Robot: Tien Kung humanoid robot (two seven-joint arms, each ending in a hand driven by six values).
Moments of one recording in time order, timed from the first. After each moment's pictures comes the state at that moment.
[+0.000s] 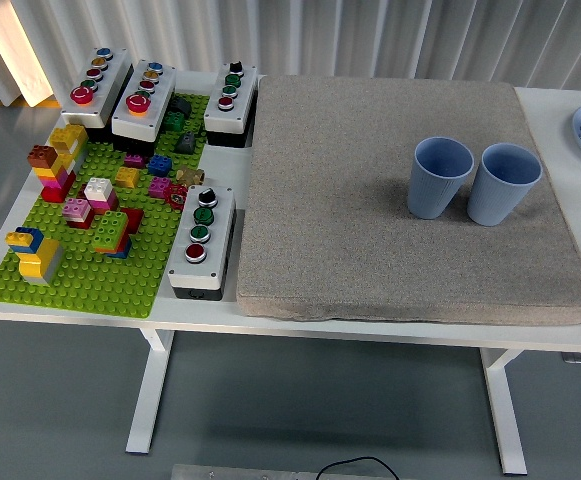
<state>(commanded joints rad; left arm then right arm) -0.14 0.12 -0.57 -0.18 0.63 0.04 0.20 0.54 -0.44 1.39 1.27 -0.51 -0.38 0.14</state>
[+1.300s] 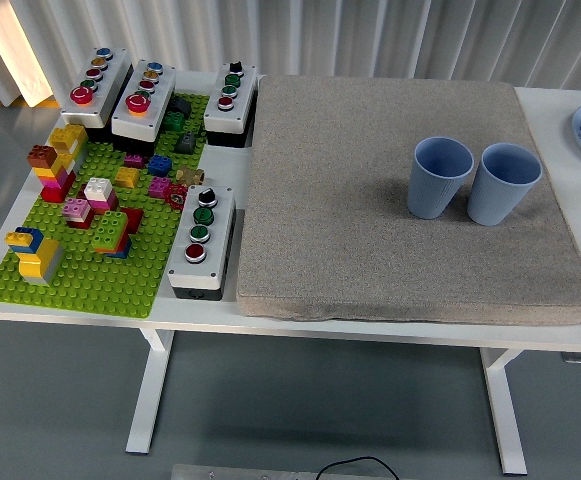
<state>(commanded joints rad) -0.14 0.12 -0.57 -0.18 0.62 0.04 0.20 0.54 -0.44 1.37 1.27 -0.57 -0.33 0.09</state>
